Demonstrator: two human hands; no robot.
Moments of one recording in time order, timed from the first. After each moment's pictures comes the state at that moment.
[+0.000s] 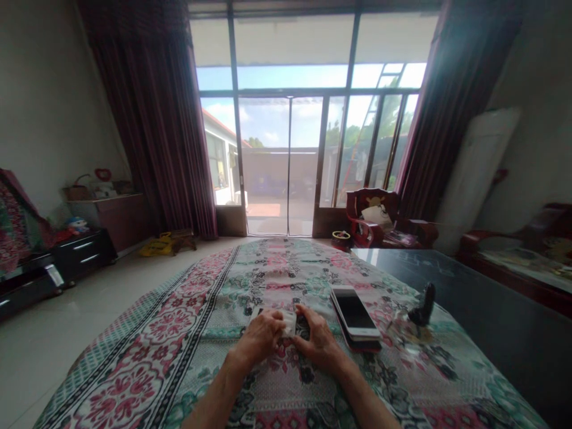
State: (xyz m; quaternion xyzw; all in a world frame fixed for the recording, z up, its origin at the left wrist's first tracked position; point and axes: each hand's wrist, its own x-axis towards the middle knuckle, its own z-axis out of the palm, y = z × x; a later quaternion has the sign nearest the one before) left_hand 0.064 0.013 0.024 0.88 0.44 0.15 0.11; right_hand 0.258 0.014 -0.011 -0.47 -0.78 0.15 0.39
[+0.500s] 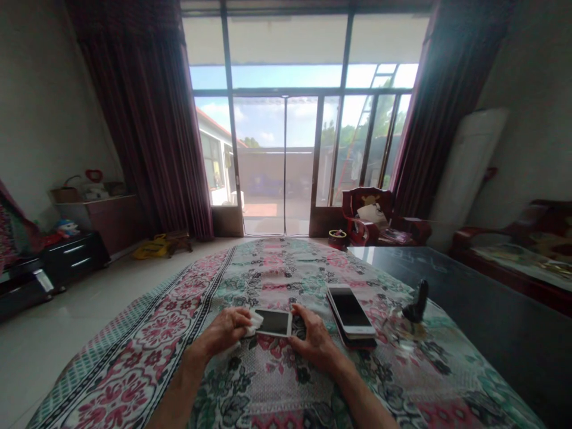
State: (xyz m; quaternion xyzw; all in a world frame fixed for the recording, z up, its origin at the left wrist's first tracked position) left_hand -0.008 0.023 0.034 0.84 0.46 0.21 0.21; right_hand 0.259 0.015 -0.014 -0.48 -0.78 0.14 0.38
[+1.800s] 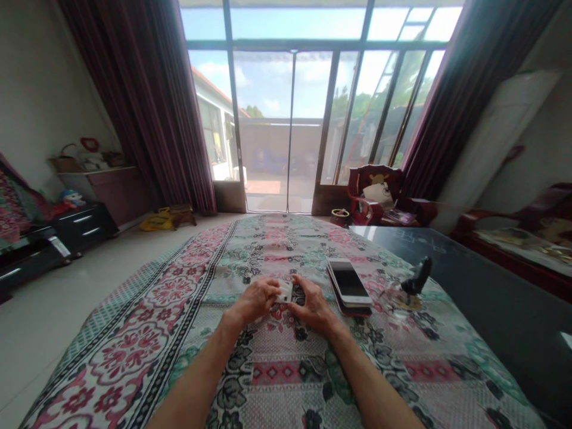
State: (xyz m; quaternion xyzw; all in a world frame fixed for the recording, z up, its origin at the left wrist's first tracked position) left_hand 0.051 0.025 0.014 0.88 0.40 0.22 0.10; right_hand 0.256 0.021 -0.014 -0.47 -0.79 0.15 0.37
